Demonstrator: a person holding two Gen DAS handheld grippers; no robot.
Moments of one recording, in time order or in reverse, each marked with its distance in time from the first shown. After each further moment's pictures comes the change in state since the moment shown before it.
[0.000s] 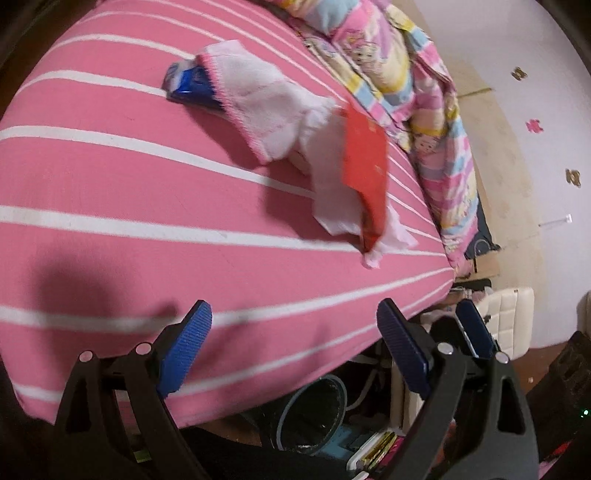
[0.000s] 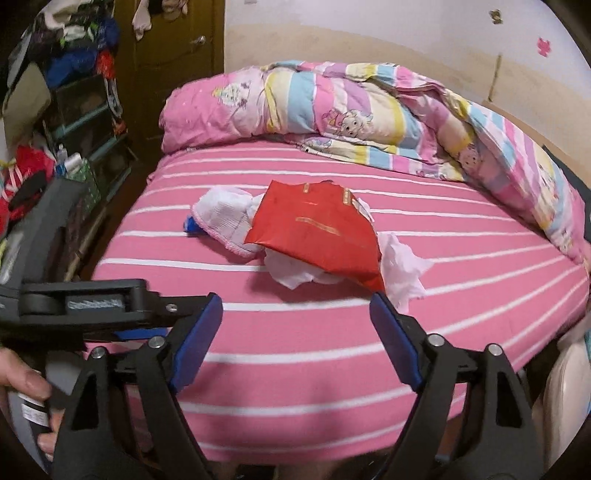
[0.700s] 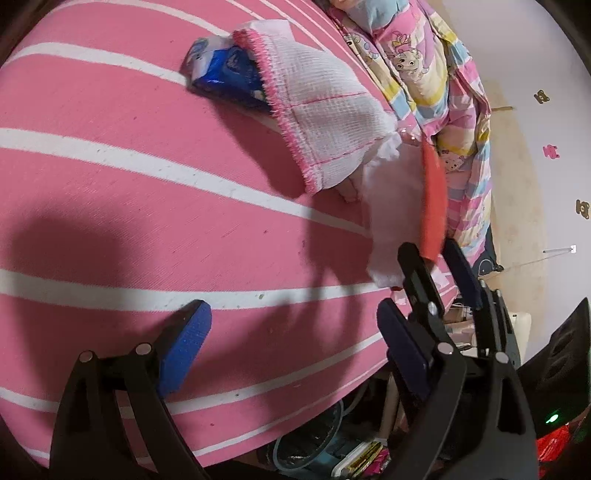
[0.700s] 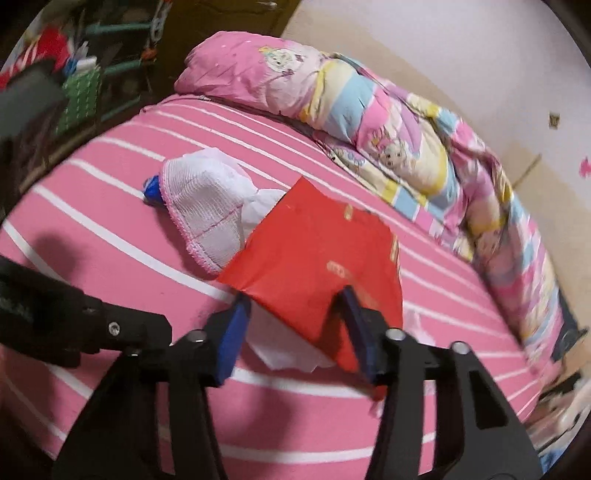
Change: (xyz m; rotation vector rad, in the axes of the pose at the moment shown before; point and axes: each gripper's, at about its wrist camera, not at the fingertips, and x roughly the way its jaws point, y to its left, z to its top) left arm 0.040 0.036 0.043 -0.085 0.037 -0.014; right arm 0.117 0.039 0.016 -0.405 -0.035 -0.143
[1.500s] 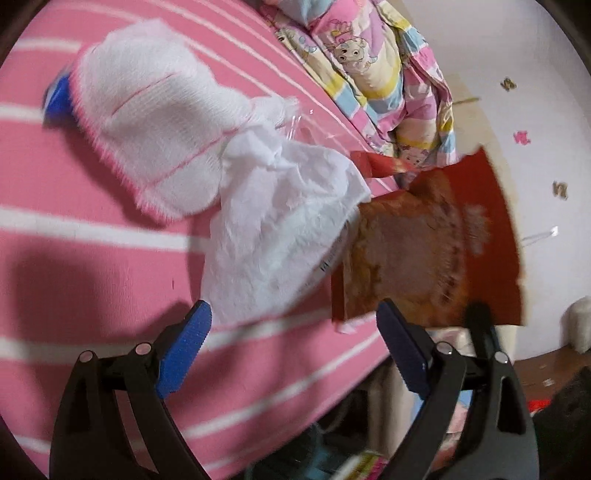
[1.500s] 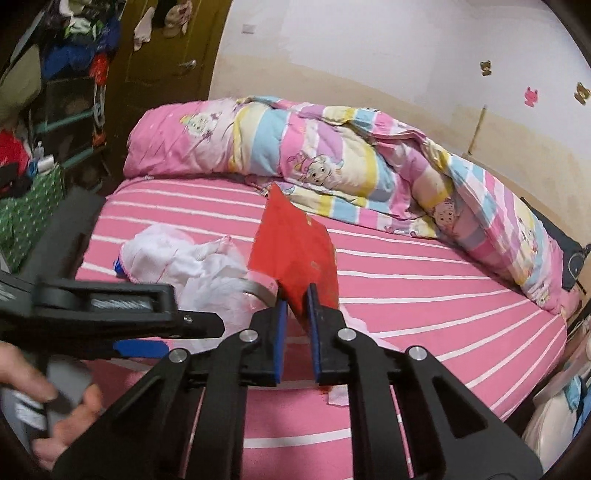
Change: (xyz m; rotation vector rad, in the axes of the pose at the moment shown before) left arm 0.054 -0.075 0.010 0.111 -0.065 -0.079; right arm -0.061 -0.092 -0.028 0.344 -0.147 -0.029
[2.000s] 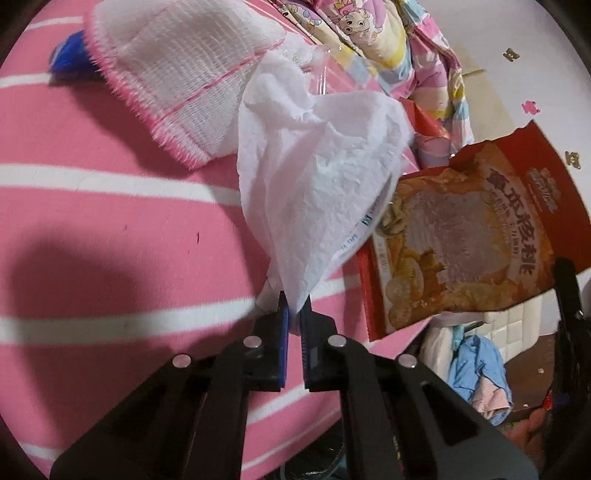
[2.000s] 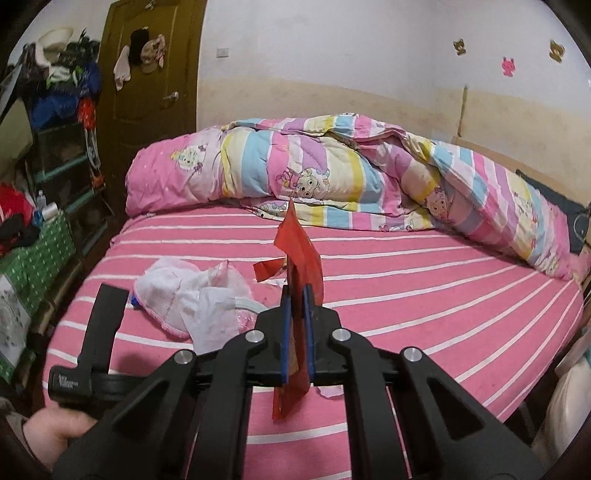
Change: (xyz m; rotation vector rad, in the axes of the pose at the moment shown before) left arm 0.015 0.019 -0.028 0.054 0.052 0.043; right arm -0.029 -0.031 0.005 0.167 -0.041 0.053
